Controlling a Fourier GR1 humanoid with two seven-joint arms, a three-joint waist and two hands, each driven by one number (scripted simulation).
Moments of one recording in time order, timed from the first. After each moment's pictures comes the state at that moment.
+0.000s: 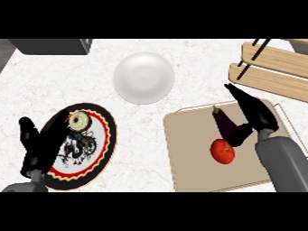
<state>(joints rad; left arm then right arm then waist) -0.02 0.18 0.05 -1.39 0.13 0.01 0.30 -0.37 -0.26 0.07 -1.12 0.76 0.13 0.10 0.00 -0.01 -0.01</state>
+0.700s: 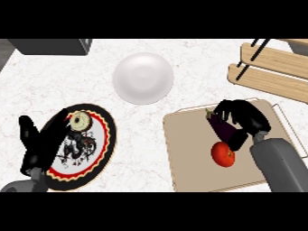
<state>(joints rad) -0.04 0.18 0.07 -1.36 0.13 0.00 0.29 -0.37 -0.26 0.13 -1.11 0.80 0.20 -0.05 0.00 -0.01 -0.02</state>
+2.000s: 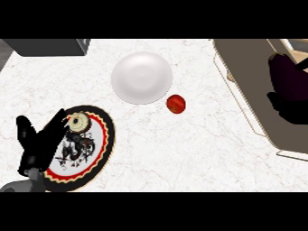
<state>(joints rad) -0.04 0.18 0.09 -1.36 0.12 -0.01 0.29 -0.52 -0.28 -0.15 -2.03 0.69 0.41 0.81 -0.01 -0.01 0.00</state>
